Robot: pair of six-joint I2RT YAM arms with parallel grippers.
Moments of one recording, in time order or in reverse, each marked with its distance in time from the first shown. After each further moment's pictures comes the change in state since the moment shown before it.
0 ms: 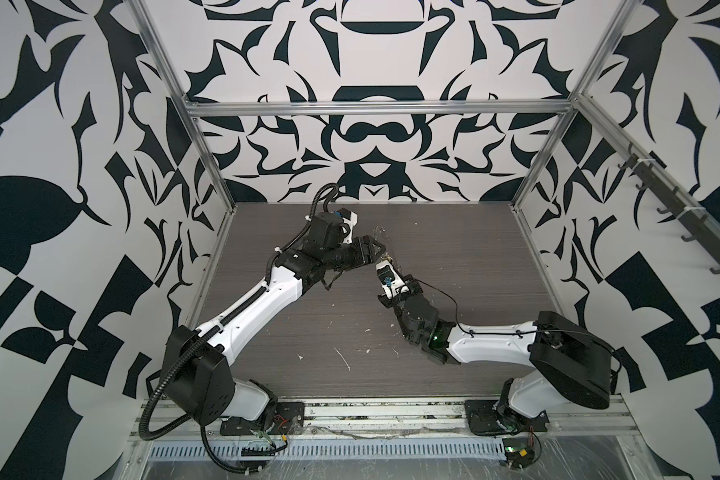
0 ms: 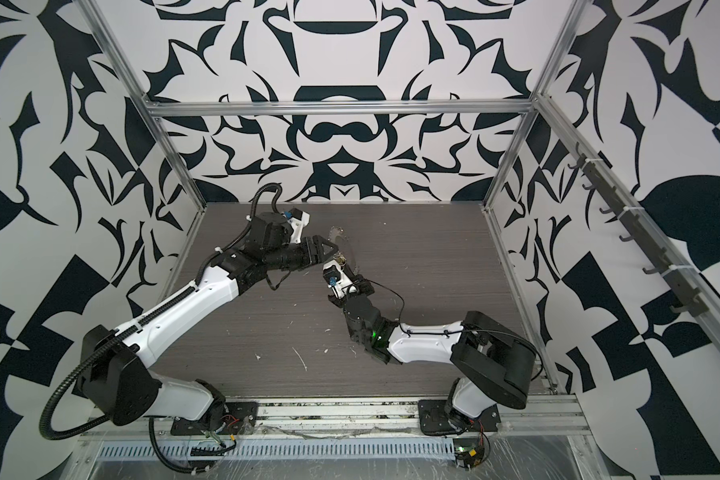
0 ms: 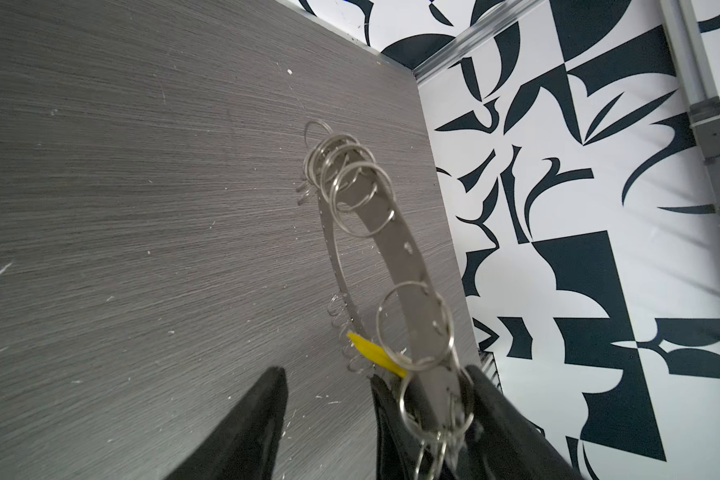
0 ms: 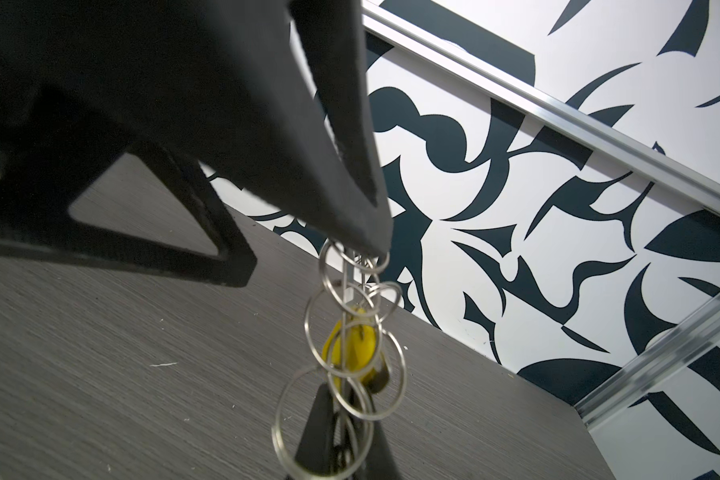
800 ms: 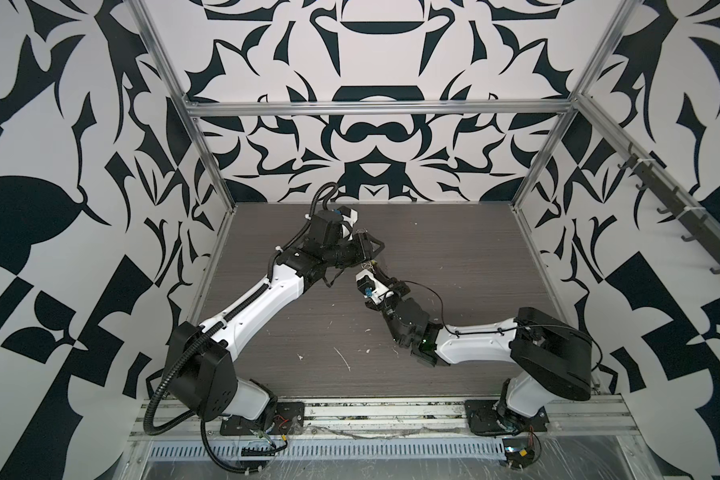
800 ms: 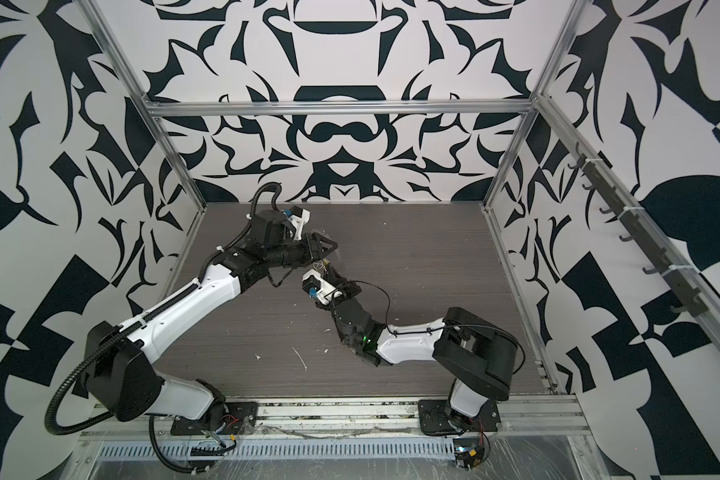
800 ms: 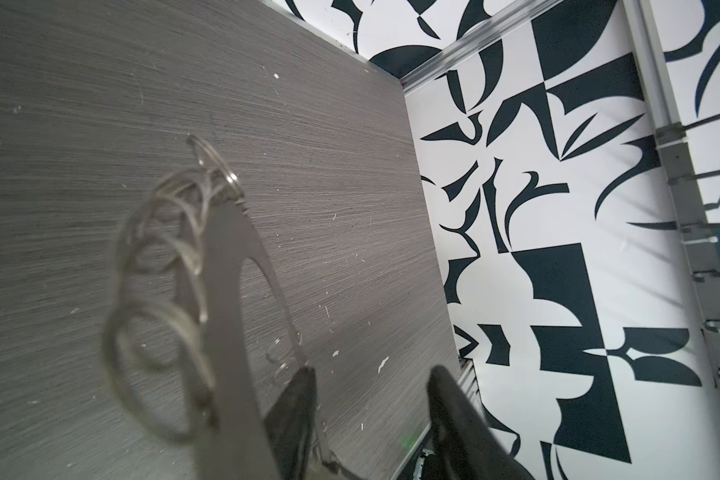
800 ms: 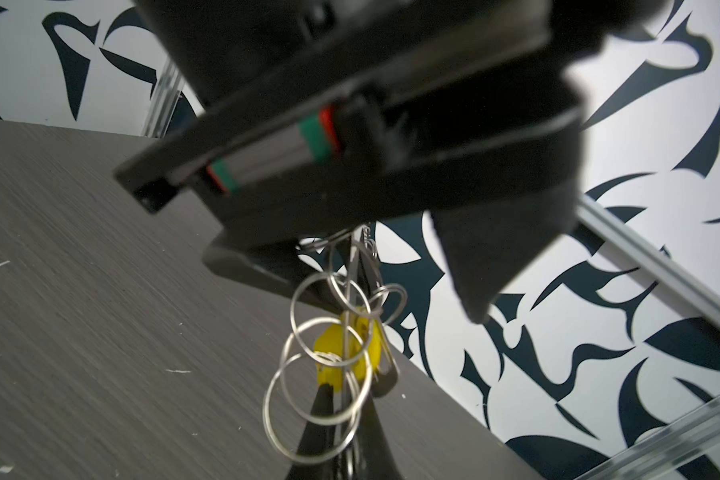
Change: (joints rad) left arm 0.004 0.023 0.004 0.050 0.027 -0.037; right arm 0.053 0.108 0.057 0.134 -0.033 -0.265
